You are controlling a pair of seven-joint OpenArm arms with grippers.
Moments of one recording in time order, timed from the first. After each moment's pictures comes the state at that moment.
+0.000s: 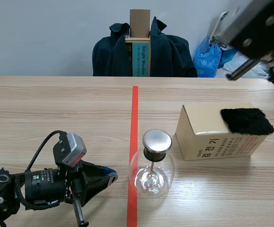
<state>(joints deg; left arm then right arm) 0.4 -24.6 28.7 61.6 -0.5 -43.0 -26.1 -16.3 15.7 3.5 112.4 -53.9 -9.7 24.4</state>
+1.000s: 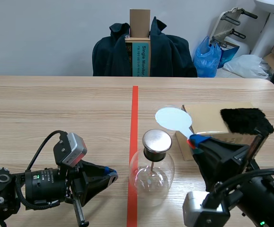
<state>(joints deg) 0.4 -24.6 28.7 61.6 -0.5 -42.9 -26.0 -30.5 15.7 -1.1 89.9 -73.2 -25.2 36.8</state>
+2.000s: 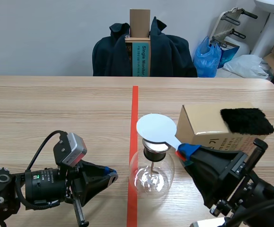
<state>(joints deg) 0.4 -24.6 28.7 61.6 -0.5 -42.9 -26.1 -30.7 17.0 -0.8 89.6 -73.2 -29.1 49.6</state>
